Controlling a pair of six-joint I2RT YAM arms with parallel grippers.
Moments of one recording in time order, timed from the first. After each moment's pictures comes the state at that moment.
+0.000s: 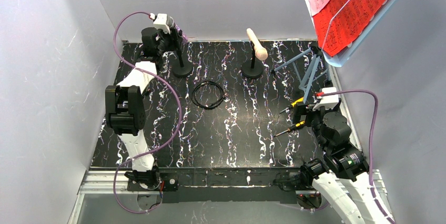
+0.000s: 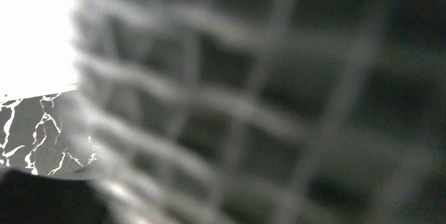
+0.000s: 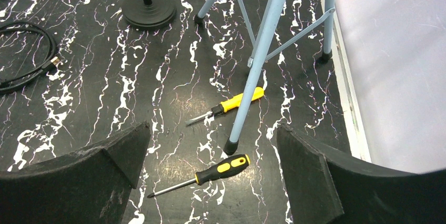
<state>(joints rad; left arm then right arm) -0.05 1.89 1.45 0.25 0.27 -0.09 0.47 0.36 0.64 -0.53 0.38 0.02</state>
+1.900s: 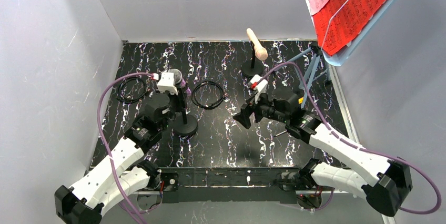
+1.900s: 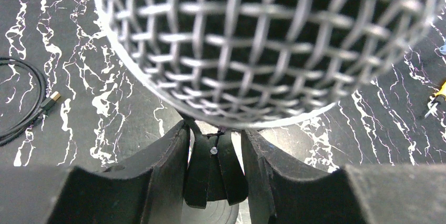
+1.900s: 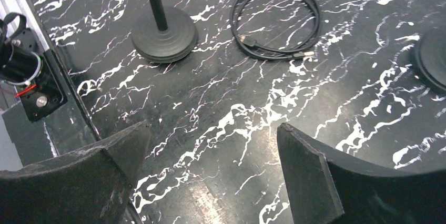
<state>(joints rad) -0.60 0.78 0.66 -0.16 -0.38 -0.22 0.79 0.99 0.75 -0.13 -0.24 0.06</state>
